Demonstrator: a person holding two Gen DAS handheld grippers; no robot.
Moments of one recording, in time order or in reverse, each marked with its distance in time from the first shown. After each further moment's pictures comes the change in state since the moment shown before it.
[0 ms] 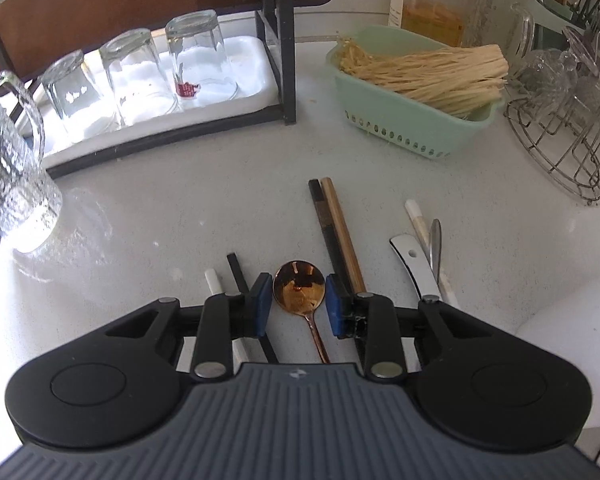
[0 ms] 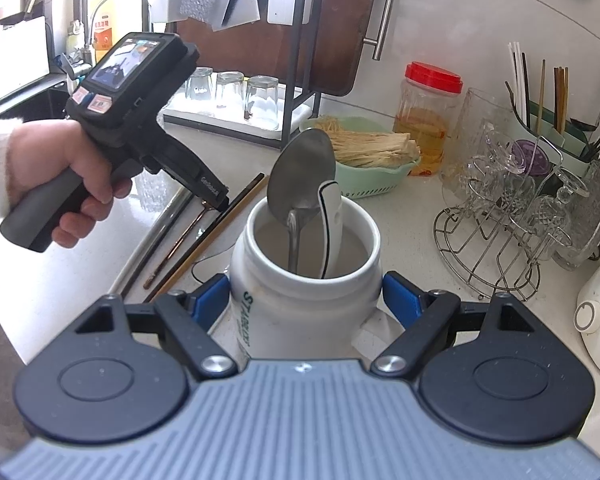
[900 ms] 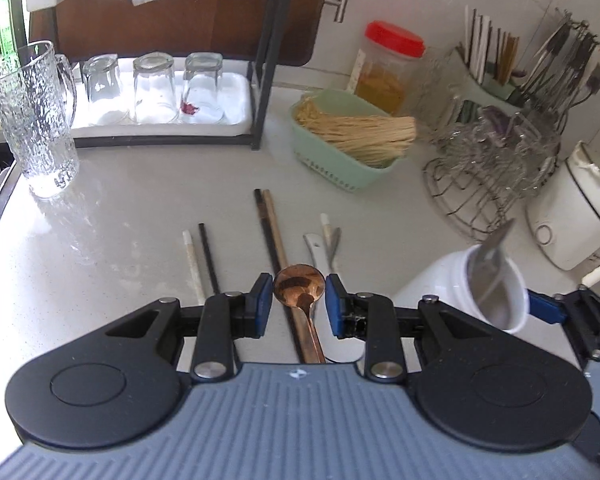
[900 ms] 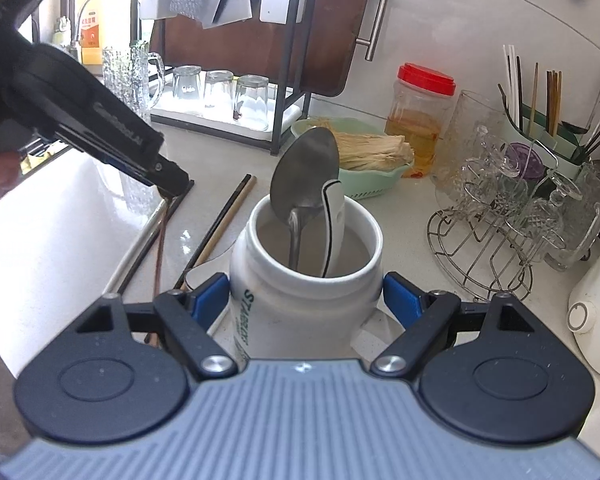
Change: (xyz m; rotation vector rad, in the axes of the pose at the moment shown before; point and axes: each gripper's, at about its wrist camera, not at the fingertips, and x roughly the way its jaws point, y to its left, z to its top) left arm -0.111 -0.010 -0.032 -0.173 -0.108 -0.157; right arm 0.007 0.008 0.005 -0.003 0.007 -0.056
